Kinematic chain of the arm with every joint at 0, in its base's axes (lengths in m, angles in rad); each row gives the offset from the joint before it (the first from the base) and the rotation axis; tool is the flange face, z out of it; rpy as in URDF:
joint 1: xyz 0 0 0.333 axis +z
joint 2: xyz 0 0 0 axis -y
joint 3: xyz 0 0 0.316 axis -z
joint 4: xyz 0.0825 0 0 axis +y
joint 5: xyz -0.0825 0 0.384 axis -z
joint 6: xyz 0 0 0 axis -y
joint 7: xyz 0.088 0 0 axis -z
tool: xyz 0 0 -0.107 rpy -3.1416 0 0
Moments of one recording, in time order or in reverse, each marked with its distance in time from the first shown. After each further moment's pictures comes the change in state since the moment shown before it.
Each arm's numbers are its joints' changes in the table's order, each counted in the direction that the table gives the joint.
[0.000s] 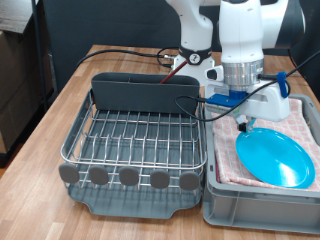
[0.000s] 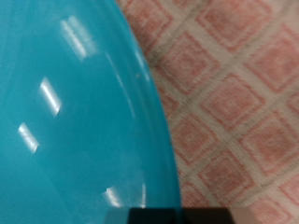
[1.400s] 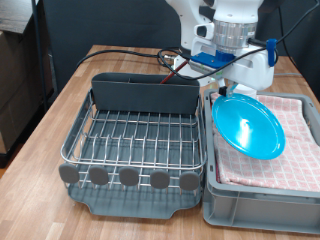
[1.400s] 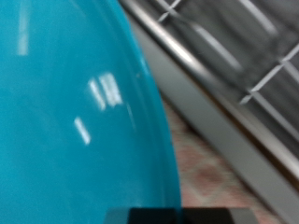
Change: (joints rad) arm -0.029 0.236 0.086 0.008 0.468 -0.377 0.304
